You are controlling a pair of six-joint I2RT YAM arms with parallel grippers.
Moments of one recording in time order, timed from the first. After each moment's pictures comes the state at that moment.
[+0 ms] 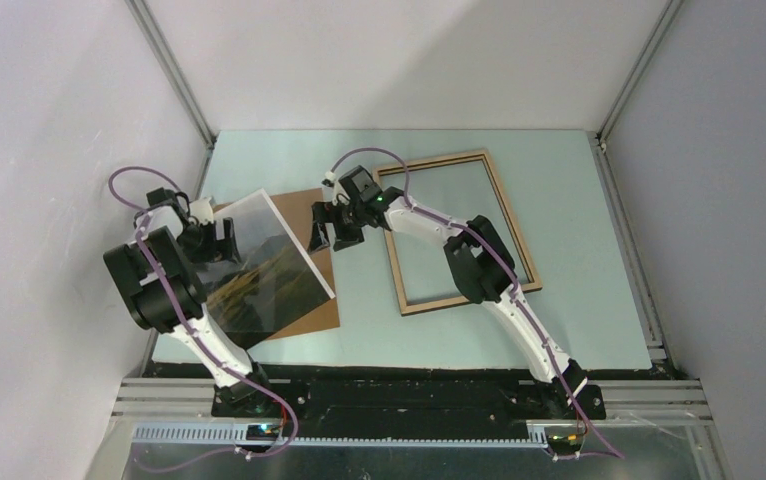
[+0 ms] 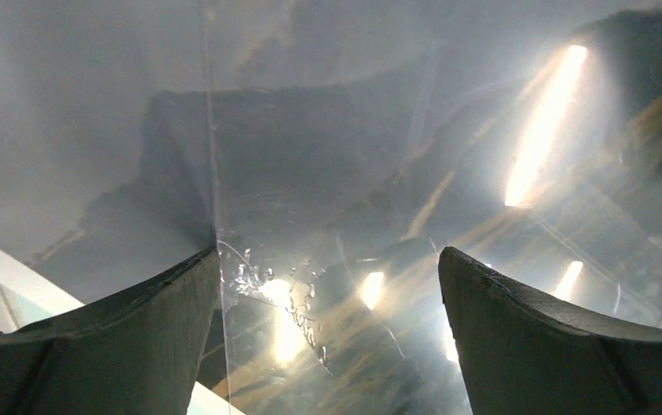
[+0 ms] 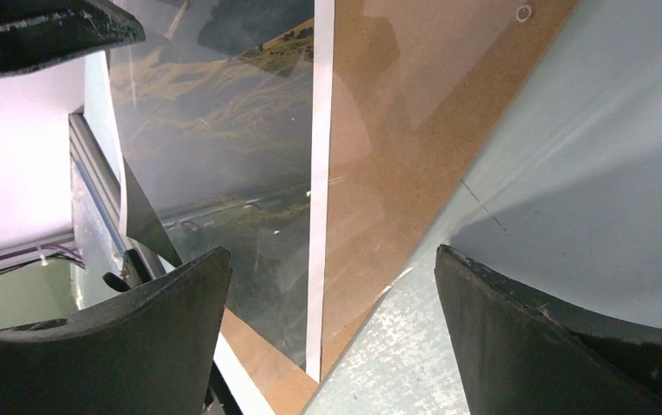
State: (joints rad) left arm 0.51 1.82 1.22 -0.73 0.28 0.33; right arm 0.78 2.53 2.15 -0.41 -0.55 0.53
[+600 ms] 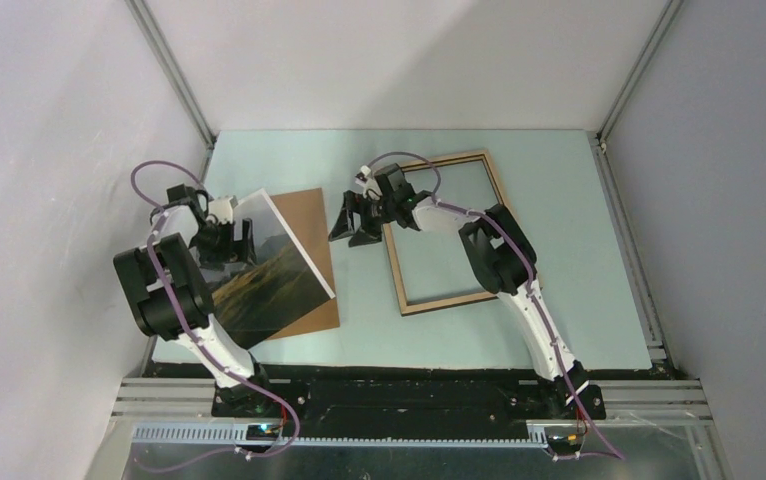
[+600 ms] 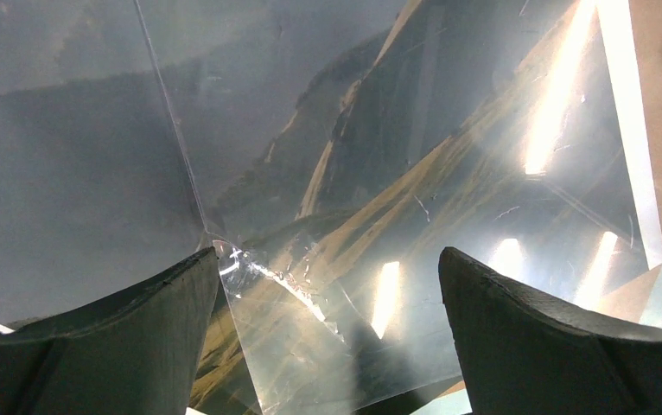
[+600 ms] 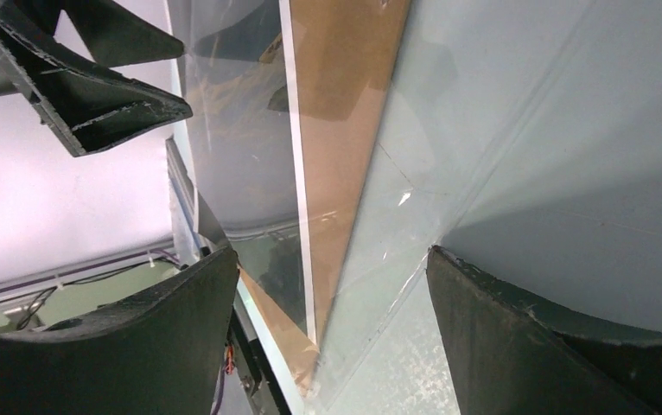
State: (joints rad) left arm 0.40 1.75 1.17 -0.77 0.31 0.34; right arm 0.67 2.44 1.85 -0.11 -0.72 0.72
